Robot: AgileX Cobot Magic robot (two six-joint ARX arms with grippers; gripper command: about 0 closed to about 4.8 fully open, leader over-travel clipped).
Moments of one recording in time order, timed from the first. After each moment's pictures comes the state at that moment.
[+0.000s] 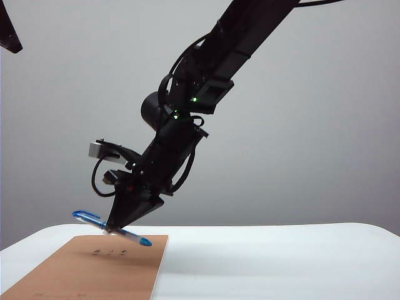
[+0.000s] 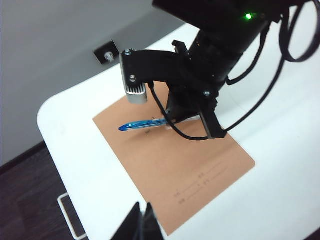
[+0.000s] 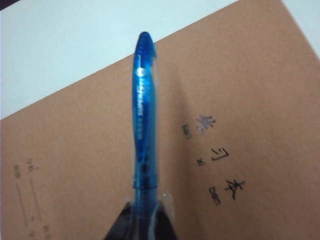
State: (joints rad) left arm -0.36 0.85 0.93 -0.77 0.05 0.30; right arm 0.71 2.44 1.97 -0.55 -0.46 -0.34
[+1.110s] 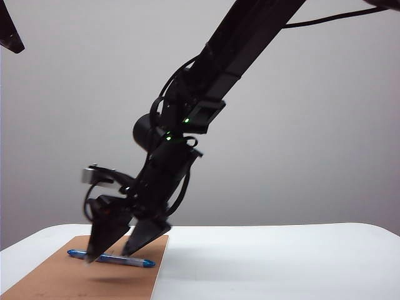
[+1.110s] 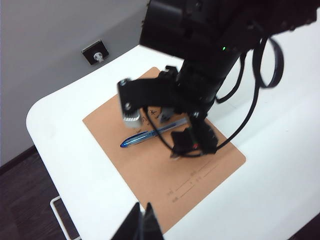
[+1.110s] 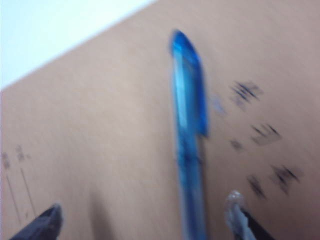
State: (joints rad) left arm -0.36 0.85 0.93 -0.78 0.09 0.32; right arm 0.73 2.50 1.97 -0.58 -0.46 -0.30
